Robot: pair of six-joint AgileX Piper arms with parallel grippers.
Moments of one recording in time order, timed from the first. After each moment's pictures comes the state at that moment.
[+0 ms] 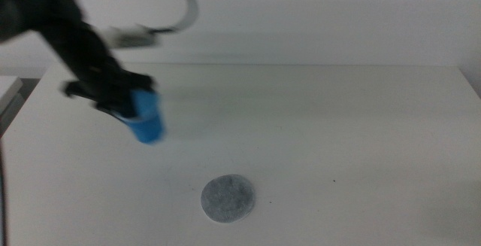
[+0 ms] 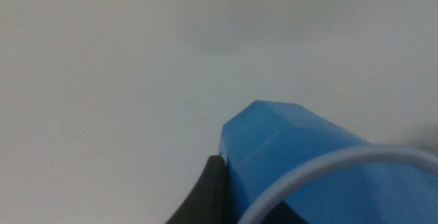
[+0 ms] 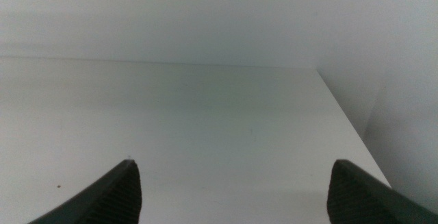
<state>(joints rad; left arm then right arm) -0.09 1.95 -1.58 -0.27 1.19 0.15 -0.02 0.00 0.00 -0.04 0.25 -0.02</state>
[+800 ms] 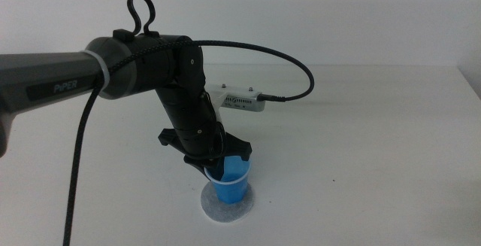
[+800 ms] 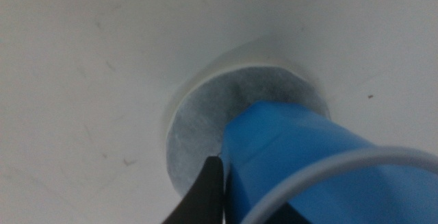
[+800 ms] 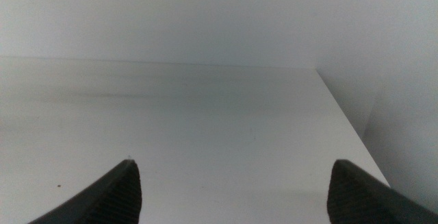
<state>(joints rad) -0.50 1.94 -1.40 -0.26 1.03 0.02 -0.02 0.00 0.00 -0.04 0.25 -0.02</state>
